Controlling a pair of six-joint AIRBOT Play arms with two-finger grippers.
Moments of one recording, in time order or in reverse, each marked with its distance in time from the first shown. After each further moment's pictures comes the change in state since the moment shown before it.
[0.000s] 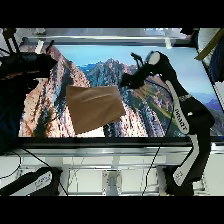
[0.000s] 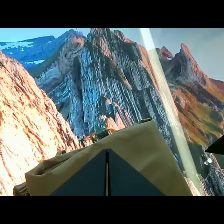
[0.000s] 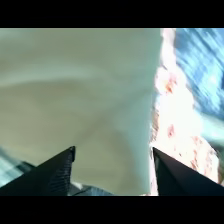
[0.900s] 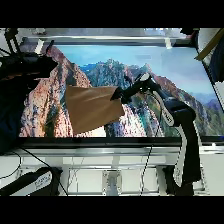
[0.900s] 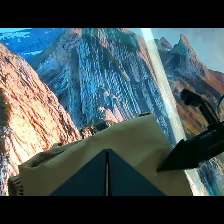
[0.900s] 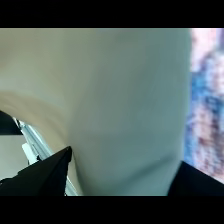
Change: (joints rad) left arm 0.000 0.000 0.000 0.001 -0.036 0.000; right arm 0.076 -0.257 -0.050 0.356 -0.032 -0.118
